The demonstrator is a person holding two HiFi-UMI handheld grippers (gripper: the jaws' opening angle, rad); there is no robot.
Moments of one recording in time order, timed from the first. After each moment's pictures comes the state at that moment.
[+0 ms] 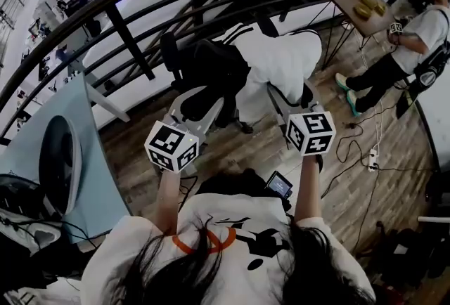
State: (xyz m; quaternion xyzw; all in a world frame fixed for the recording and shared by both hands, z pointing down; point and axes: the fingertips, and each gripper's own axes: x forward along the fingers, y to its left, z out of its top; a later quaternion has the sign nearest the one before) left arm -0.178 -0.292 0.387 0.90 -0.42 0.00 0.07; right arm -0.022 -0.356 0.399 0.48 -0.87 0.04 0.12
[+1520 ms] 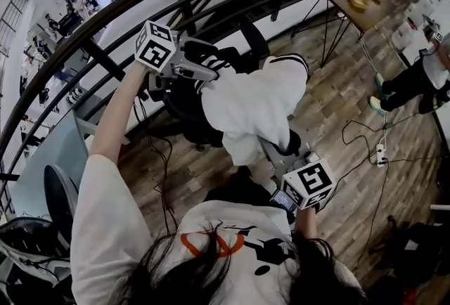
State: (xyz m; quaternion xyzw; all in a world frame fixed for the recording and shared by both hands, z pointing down) left arm -0.110 -0.501 0.391 0.96 0.05 0.19 0.19; right arm -0.019 -0.347 0.395 0.41 -0.91 0.08 0.08
